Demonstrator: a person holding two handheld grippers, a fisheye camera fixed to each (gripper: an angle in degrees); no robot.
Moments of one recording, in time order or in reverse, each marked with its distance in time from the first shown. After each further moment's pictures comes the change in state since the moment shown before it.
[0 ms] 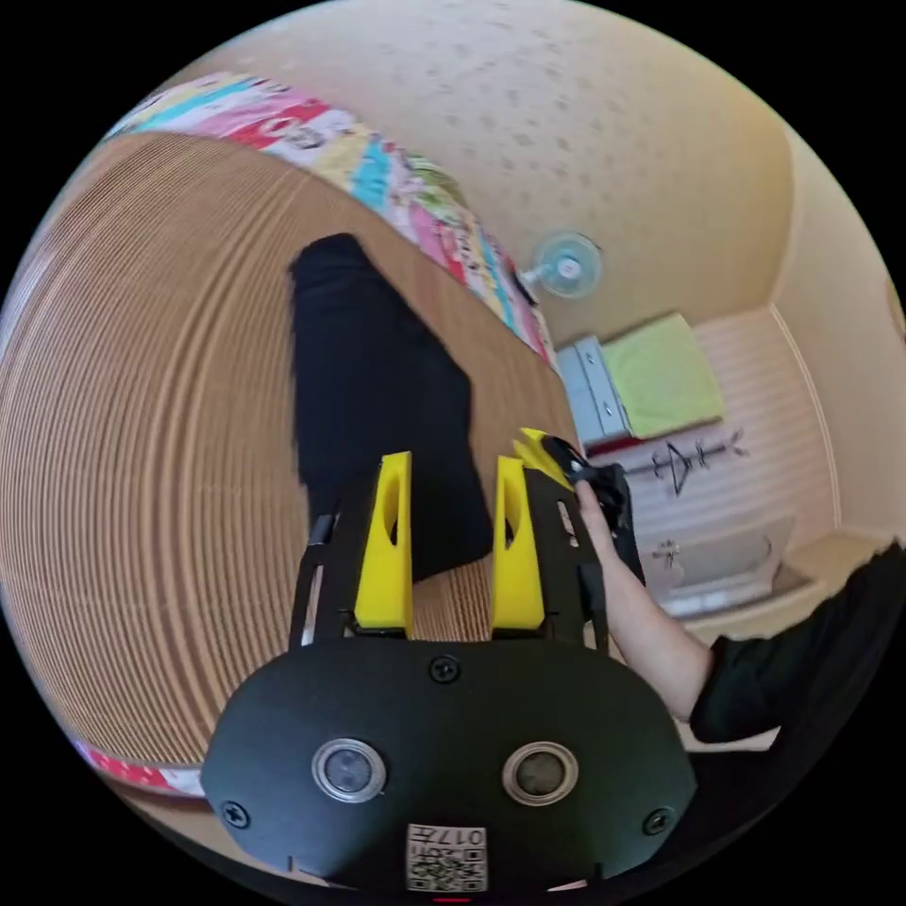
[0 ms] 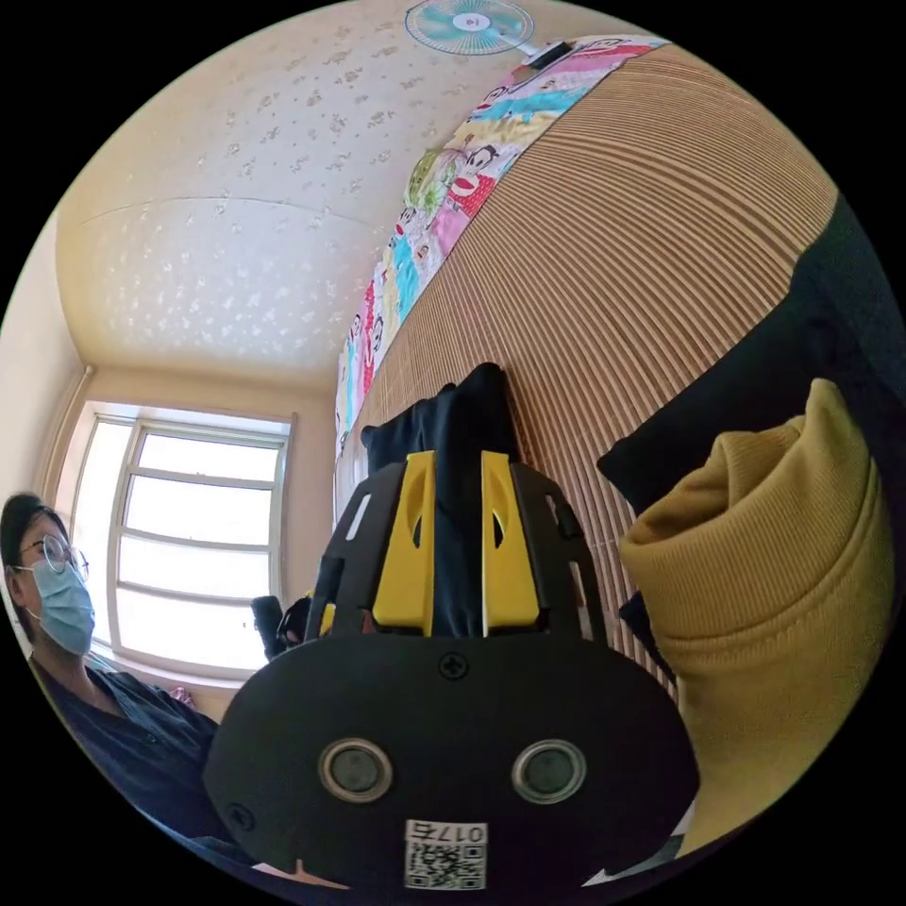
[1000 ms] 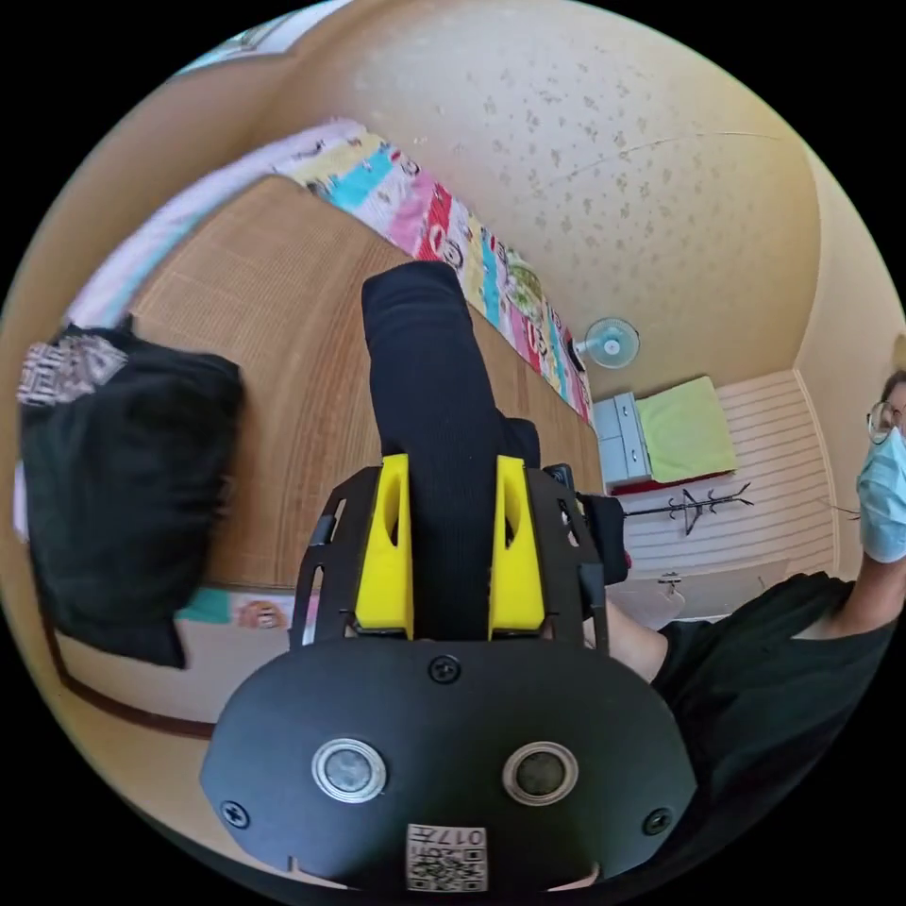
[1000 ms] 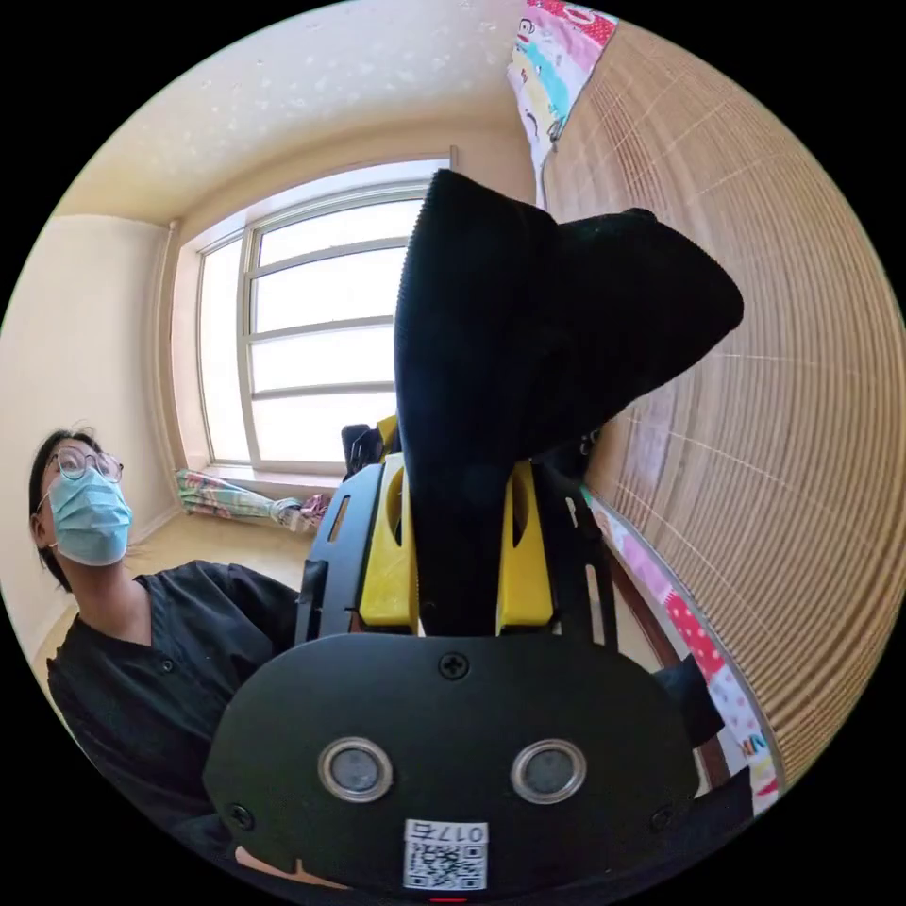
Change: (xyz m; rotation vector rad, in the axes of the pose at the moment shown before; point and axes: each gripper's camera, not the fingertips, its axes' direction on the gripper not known) left arm -0.060 0.017 -0.439 0.082 -0.141 -0.076; right arm -0.349 0.276 0.389 -0.751 -0.562 -0.131
